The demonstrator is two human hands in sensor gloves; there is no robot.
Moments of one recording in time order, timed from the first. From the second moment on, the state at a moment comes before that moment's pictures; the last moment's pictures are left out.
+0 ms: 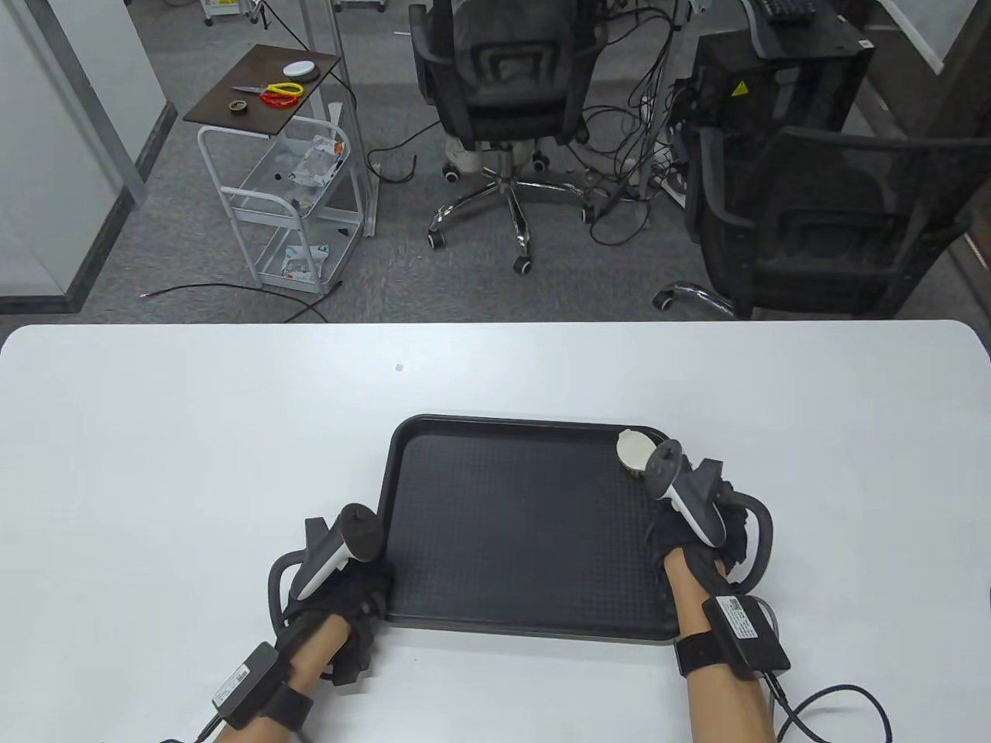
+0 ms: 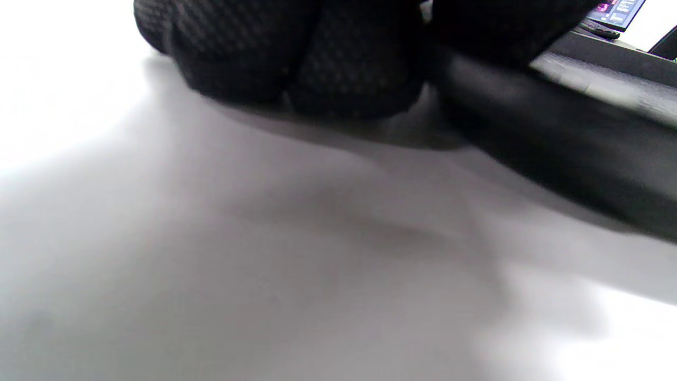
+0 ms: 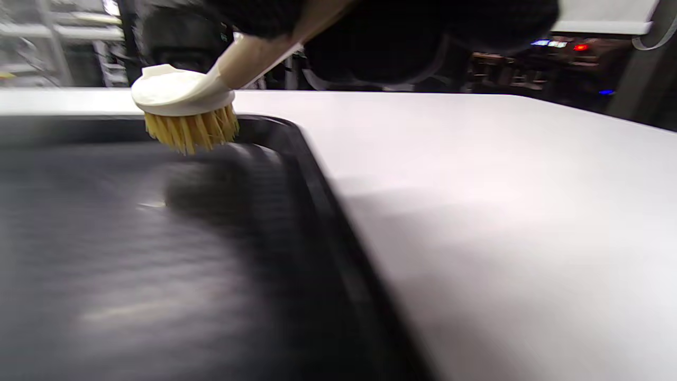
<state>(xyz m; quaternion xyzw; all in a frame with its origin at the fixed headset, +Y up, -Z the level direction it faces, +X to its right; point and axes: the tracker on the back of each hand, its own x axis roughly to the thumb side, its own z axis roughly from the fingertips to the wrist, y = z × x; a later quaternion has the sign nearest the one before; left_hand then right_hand) -0.231 -0.800 -0.334 -0.22 0.04 0.08 0.97 0.170 -0.721 -0.363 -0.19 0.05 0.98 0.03</state>
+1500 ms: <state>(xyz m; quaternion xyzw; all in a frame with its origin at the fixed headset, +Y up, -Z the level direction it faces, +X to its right) -0.231 -0.800 -0.334 -0.21 0.04 0.08 0.97 0.214 -0.745 -0.329 -0.21 0.07 0.97 0.05</state>
